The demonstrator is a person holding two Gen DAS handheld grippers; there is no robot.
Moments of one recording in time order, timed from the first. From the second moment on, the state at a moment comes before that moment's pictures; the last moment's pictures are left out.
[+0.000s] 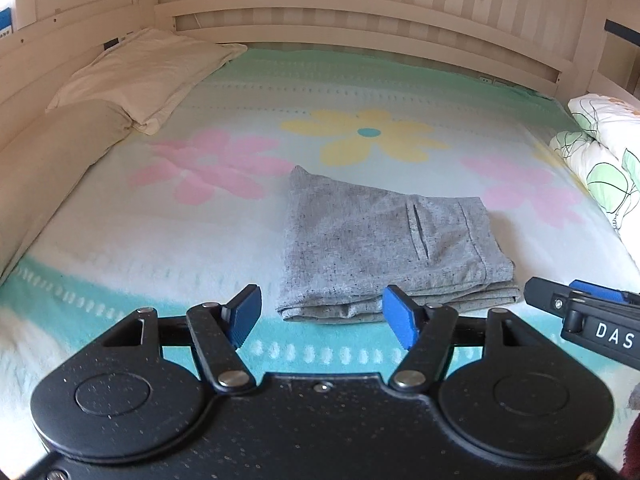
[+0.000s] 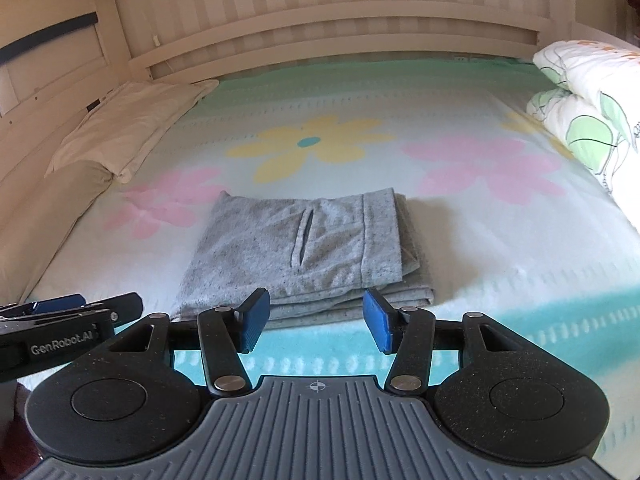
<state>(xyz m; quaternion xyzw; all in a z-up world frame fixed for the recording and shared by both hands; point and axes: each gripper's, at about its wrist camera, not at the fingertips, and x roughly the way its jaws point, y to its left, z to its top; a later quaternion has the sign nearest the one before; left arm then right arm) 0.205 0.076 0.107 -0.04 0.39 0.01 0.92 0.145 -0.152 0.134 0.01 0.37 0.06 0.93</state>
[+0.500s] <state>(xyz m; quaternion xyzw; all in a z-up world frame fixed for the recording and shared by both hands) 0.206 0.075 0.103 -0.04 0.40 0.00 0.92 0.142 -0.147 0.127 0.00 0.39 0.05 0.92</state>
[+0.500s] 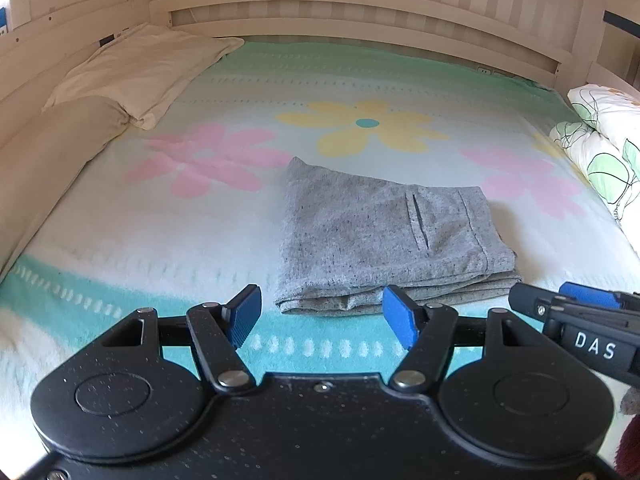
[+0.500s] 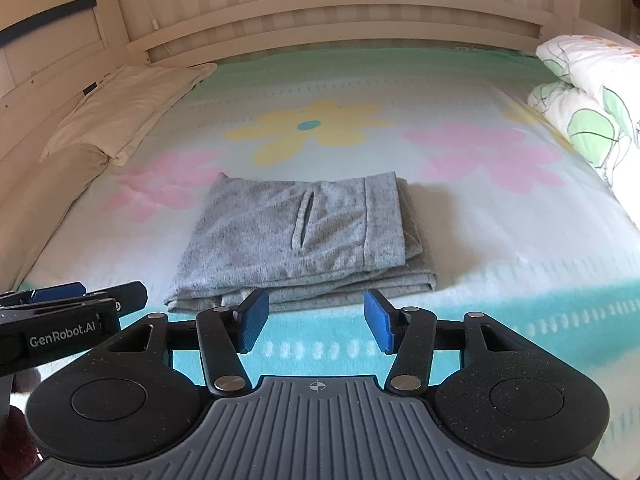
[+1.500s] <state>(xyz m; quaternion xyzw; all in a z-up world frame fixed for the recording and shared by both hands) 0.202 0.065 0.090 -0.03 0.41 0.00 0.91 0.139 -0.149 0.123 -0.02 0.39 0.04 0.92</state>
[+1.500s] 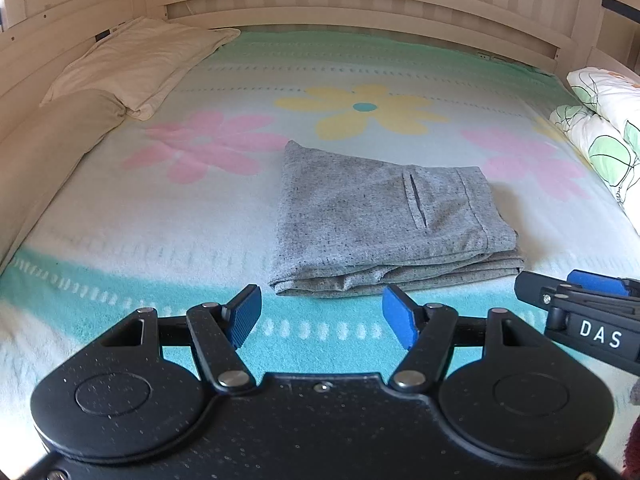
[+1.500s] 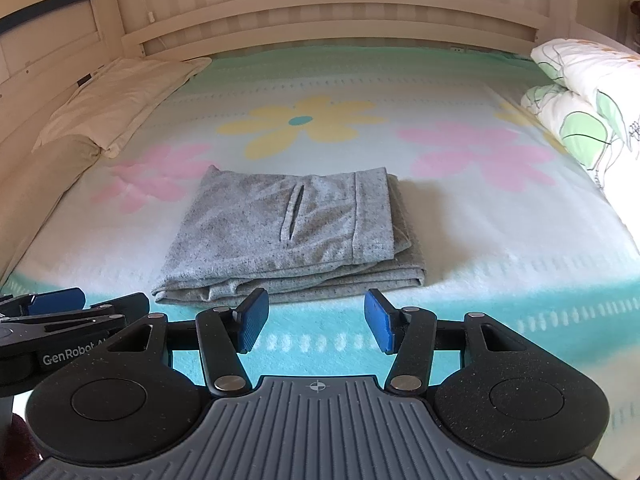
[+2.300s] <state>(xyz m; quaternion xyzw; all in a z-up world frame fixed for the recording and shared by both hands) 0.203 0.061 0.088 -0.02 0.42 0.00 0.91 0.138 -0.149 0.122 -0.02 0.39 0.05 0.92</state>
